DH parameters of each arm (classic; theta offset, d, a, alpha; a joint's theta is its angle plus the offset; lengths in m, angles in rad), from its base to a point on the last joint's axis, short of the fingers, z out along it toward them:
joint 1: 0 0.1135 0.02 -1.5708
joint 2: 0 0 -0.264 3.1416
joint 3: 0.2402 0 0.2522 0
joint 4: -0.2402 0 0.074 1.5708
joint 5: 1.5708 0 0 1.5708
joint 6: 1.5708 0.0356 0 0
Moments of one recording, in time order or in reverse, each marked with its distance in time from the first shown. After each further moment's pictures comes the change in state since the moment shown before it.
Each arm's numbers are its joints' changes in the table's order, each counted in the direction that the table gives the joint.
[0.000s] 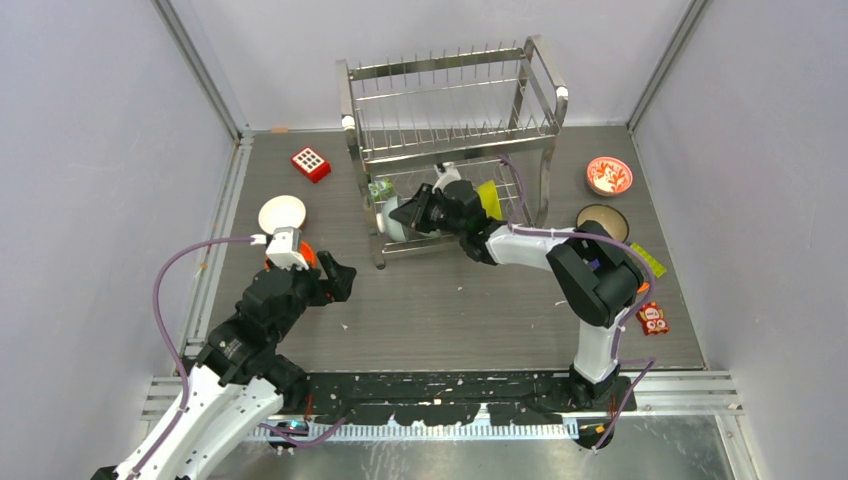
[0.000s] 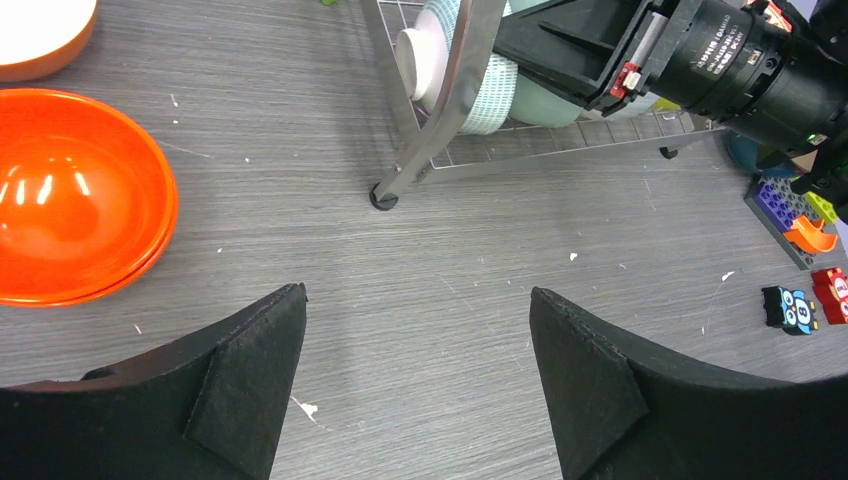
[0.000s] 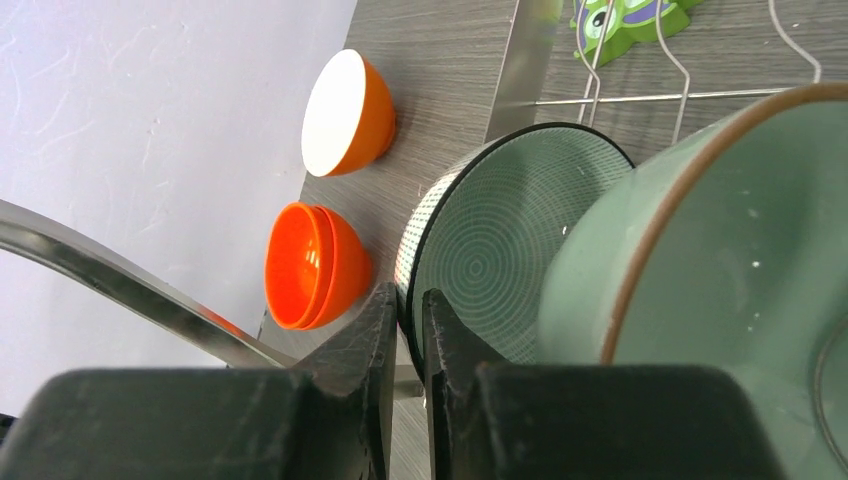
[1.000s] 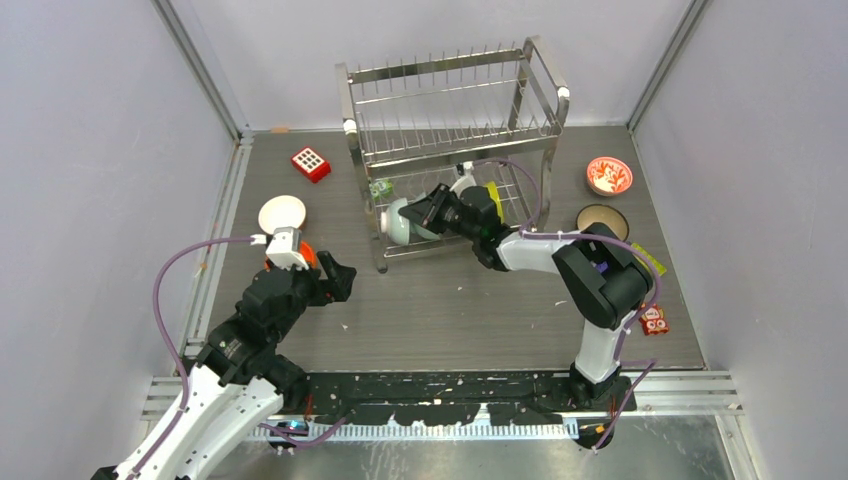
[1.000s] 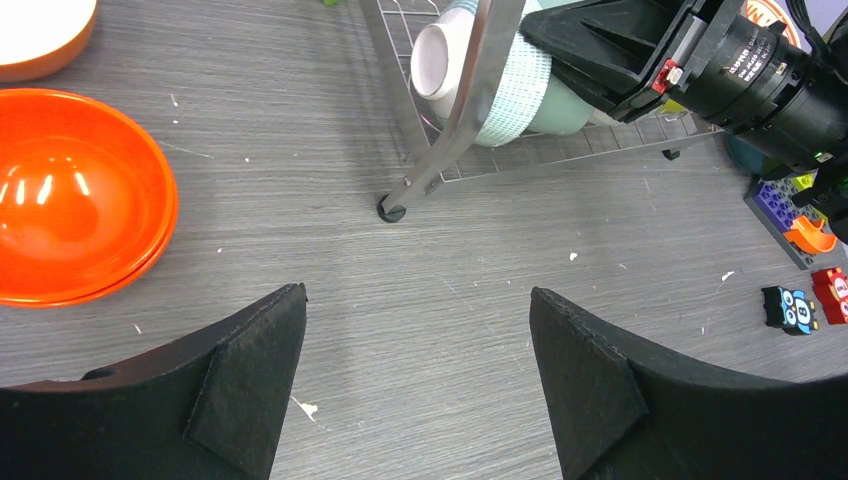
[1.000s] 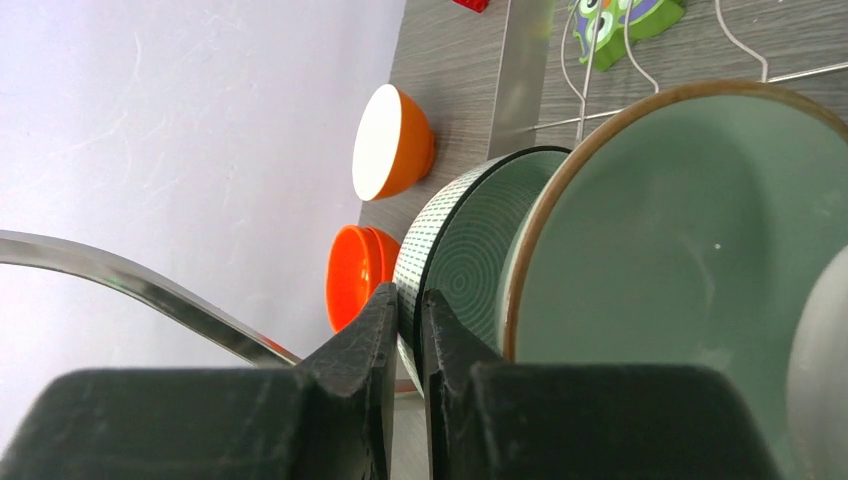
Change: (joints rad) left arm 0.000 0.000 0.000 0.000 0.000 0.000; right arm -0.050 -0.052 -0.129 0.162 -0.013 0.168
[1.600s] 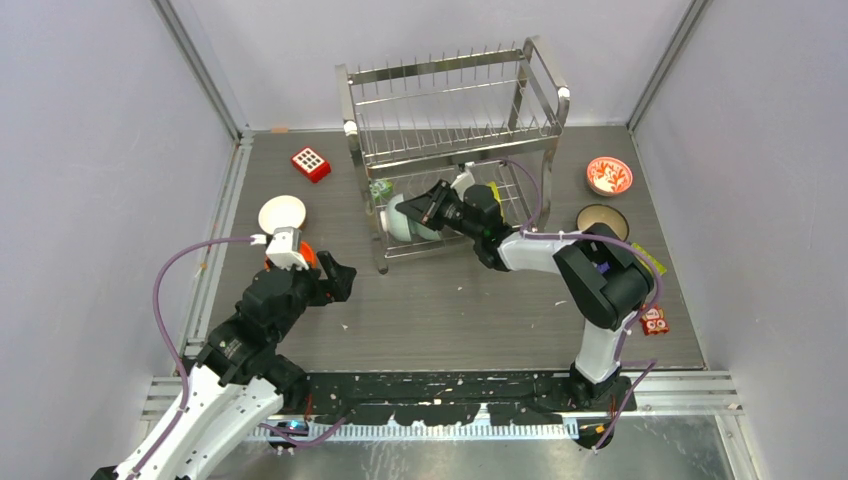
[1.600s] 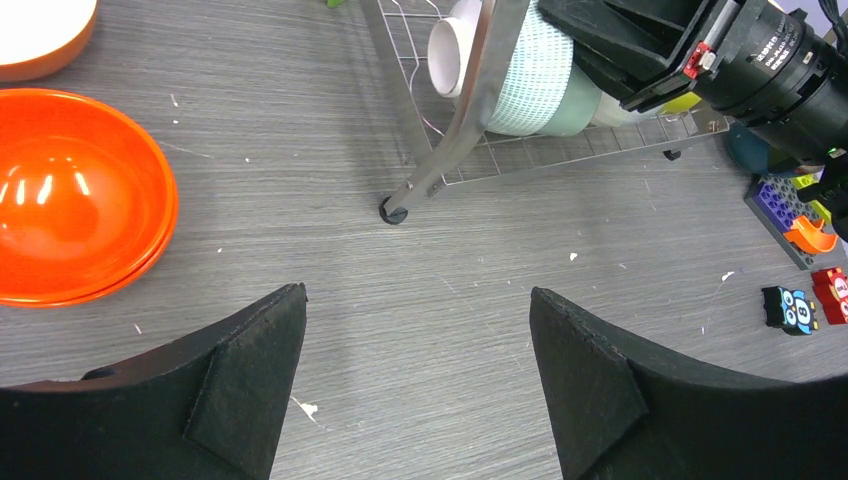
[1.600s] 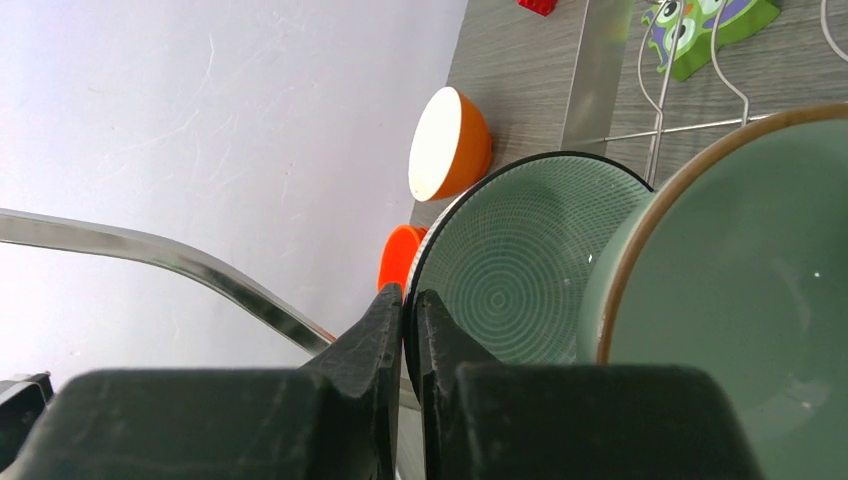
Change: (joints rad) left arm 0.000 0.000 0.000 0.000 0.000 0.000; right arm -0.008 0.000 -0.007 0.096 -0.056 0.075
